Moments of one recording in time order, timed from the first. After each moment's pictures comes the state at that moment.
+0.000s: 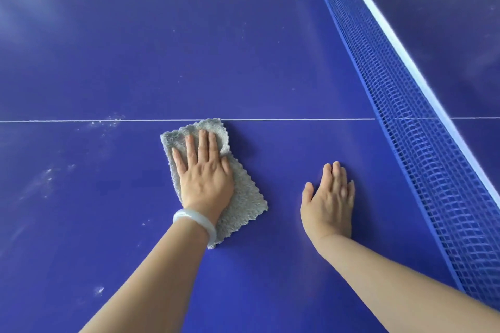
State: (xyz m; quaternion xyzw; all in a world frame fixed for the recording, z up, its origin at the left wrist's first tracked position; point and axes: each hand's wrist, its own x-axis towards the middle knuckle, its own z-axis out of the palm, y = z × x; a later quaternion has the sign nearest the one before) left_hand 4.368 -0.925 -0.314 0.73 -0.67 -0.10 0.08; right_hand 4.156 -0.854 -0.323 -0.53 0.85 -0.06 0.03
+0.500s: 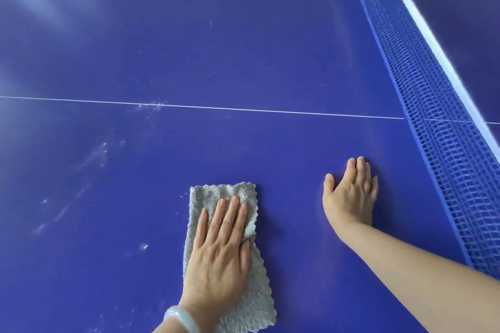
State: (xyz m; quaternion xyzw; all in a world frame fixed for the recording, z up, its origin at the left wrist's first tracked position) left_hand 4.412 -0.748 -0.309 0.61 -0.77 -0.11 0.10; right_hand 4.157 -0.854 -0.317 -0.53 0.84 -0.07 0.05
